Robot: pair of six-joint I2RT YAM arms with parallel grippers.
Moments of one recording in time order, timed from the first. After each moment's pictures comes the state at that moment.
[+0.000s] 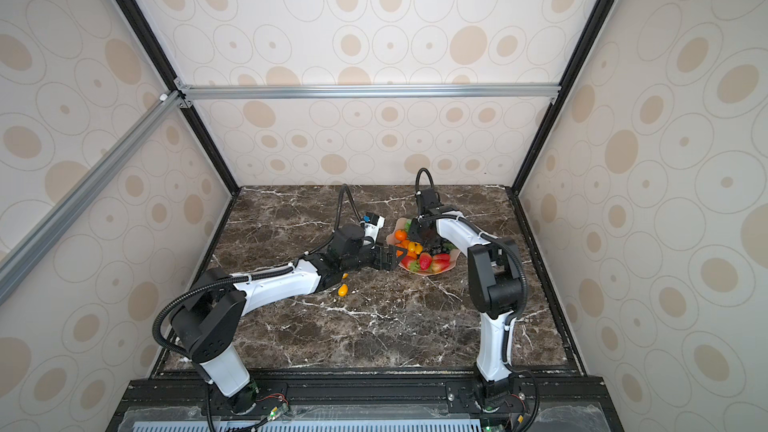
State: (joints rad) left arm -0.77 1.73 1.08 0.20 0.16 -0.49; right arm 0.30 1.98 1.51 -0.64 -0.04 0.57
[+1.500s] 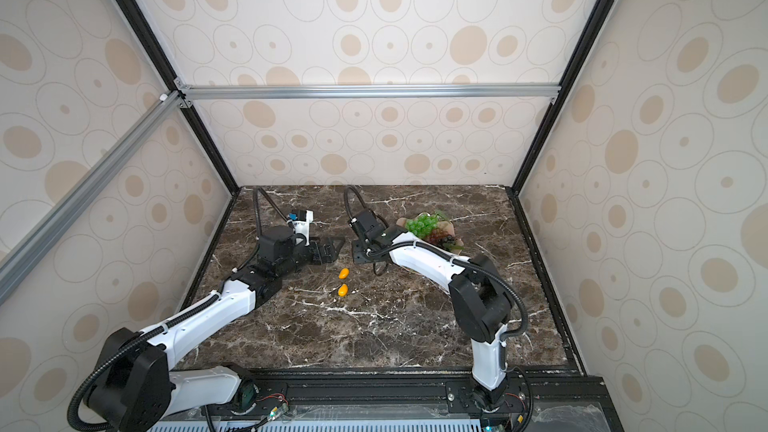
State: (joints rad) left arm -0.42 1.24 0.75 0.09 0.17 -0.46; right arm 0.77 1.92 1.52 -0.59 0.09 0.54
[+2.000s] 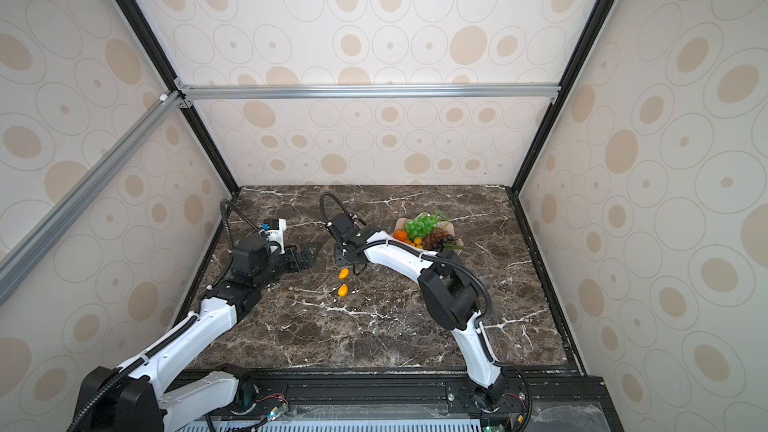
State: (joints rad) left arm -0.24 1.08 0.61 0.05 0.23 -0.47; right arm 0.84 2.16 1.79 -0.69 0.14 0.62
